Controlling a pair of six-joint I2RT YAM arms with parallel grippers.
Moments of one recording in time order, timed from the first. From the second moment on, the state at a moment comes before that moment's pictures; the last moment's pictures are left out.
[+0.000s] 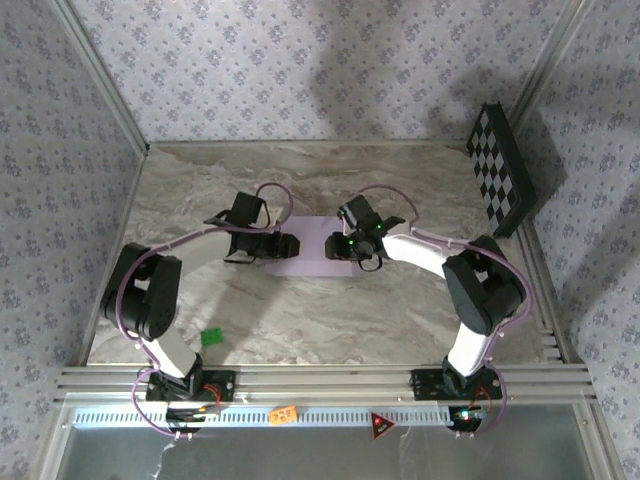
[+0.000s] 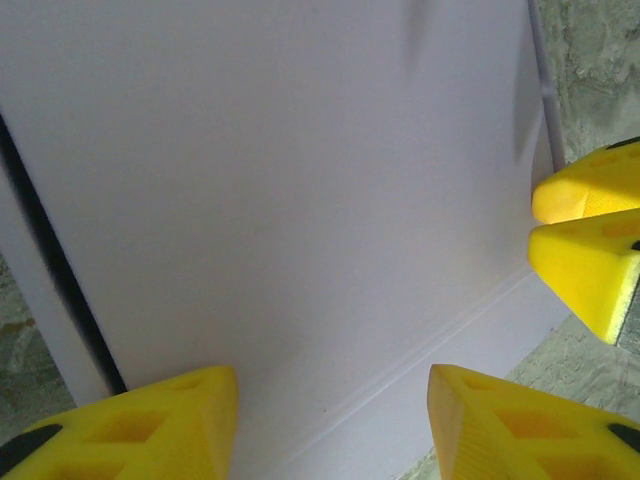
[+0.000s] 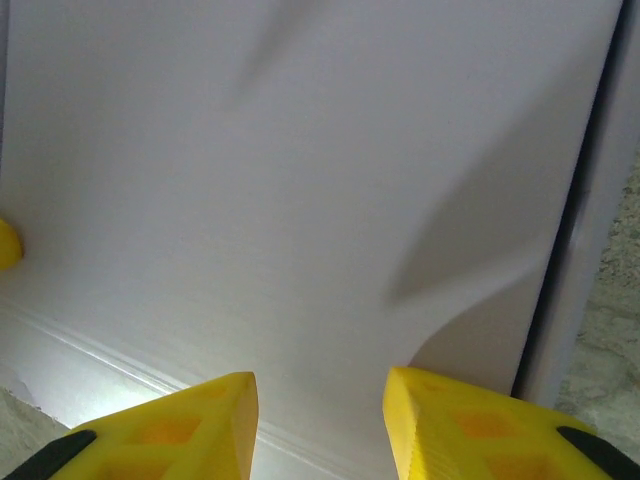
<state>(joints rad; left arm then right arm) -0.42 1.65 0.94 -0.30 0.52 -0.33 0.63 1.74 1.08 -0.35 -0.17 0.54</state>
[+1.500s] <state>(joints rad) -0.36 1.48 0.74 -0.31 0.58 -0.47 0.55 1.73 1.07 -0.50 -0.36 0.52</state>
